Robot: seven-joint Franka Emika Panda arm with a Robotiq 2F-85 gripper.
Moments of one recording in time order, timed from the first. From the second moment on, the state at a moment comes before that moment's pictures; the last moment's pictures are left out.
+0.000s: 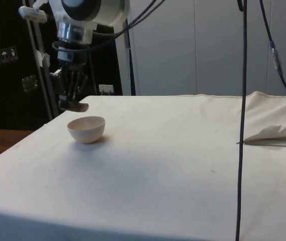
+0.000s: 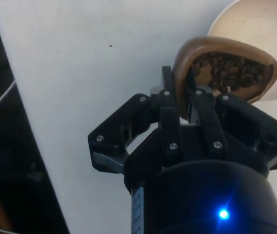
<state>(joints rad) 0.02 0.49 0.02 -1.81 0.33 2.54 -0.08</state>
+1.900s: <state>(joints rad) -0.03 0.51 -0.05 -1.78 0.87 2.40 -0.52</state>
